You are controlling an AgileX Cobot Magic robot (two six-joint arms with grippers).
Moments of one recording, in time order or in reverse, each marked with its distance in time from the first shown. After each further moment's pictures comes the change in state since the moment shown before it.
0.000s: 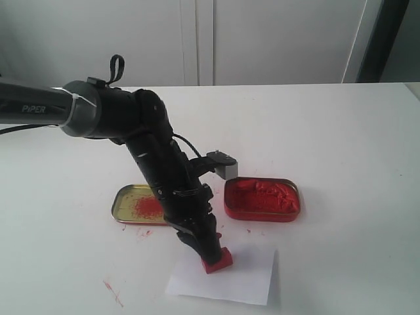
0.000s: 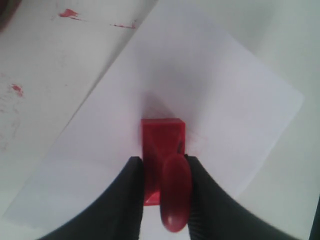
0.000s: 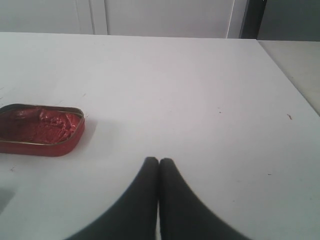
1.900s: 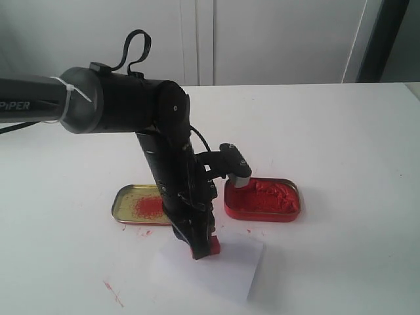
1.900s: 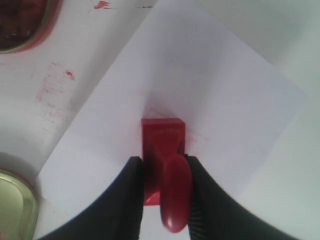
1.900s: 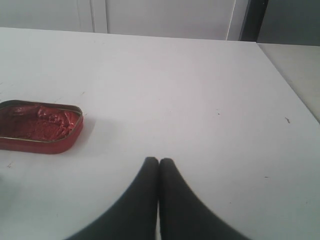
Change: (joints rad) left arm -0.124 -0.112 0.003 0.363 -0.093 -0.170; right arm 0.000 0.000 0.000 0.000 0.000 -0.028
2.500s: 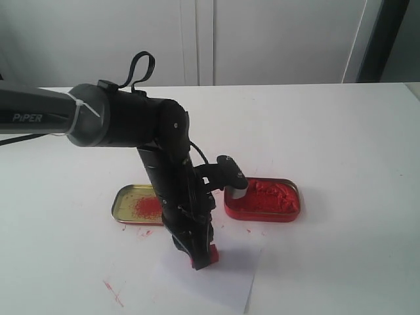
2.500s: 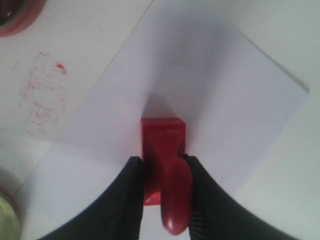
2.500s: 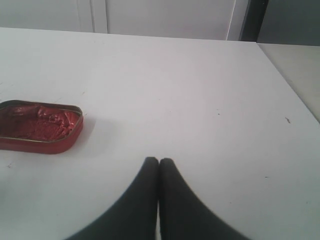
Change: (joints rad) left arm 0.002 0.033 0.040 -0.017 -0.064 0.000; right arm 0.000 0.000 0.000 0.000 0.000 0.000
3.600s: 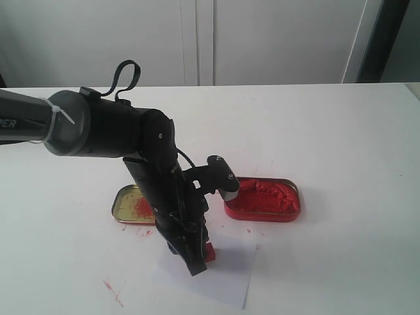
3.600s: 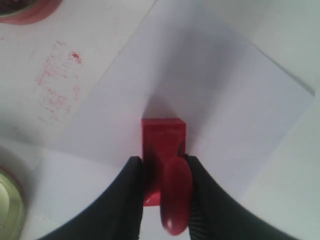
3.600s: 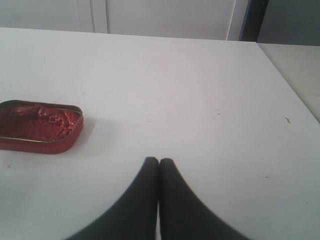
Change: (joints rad) left arm 0.000 -0.048 0.135 -0.018 -0.147 0.000; right arm 0.000 0.000 0.000 0.000 0.000 0.000
